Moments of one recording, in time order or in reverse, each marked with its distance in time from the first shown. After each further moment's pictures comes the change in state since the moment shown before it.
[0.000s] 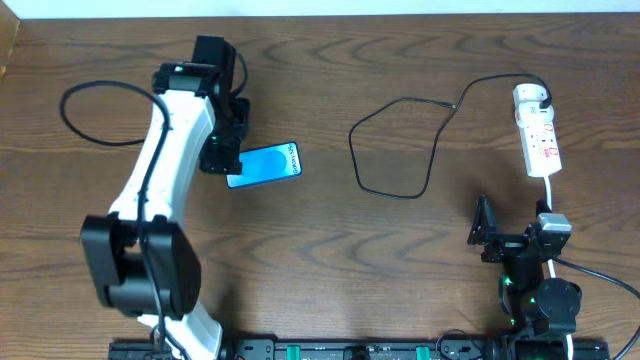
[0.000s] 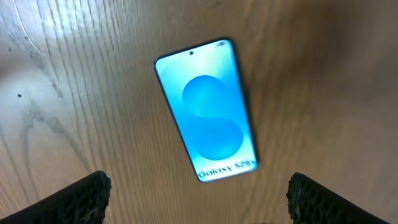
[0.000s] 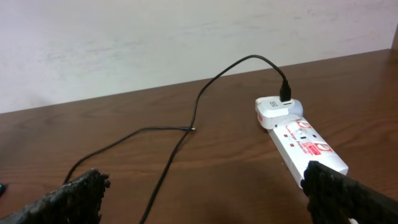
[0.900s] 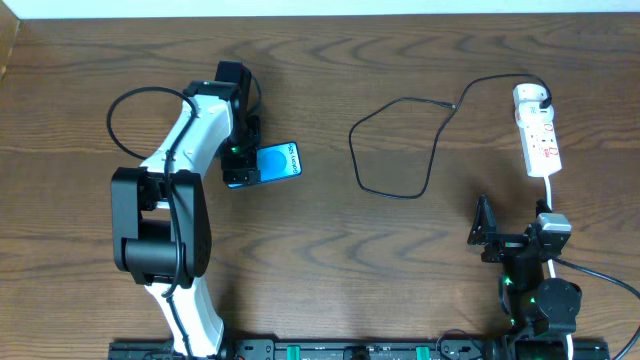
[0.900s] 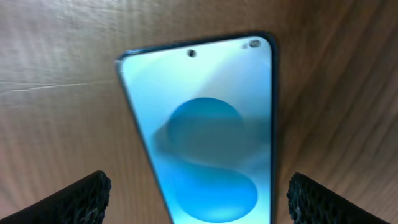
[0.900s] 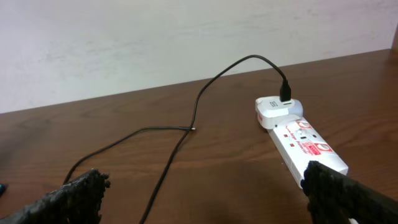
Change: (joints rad) left arm -0.006 0.163 -0.135 0.239 0.057 -0.132; right arm 0.000 0.000 0.000 0.000 0.000 0.000
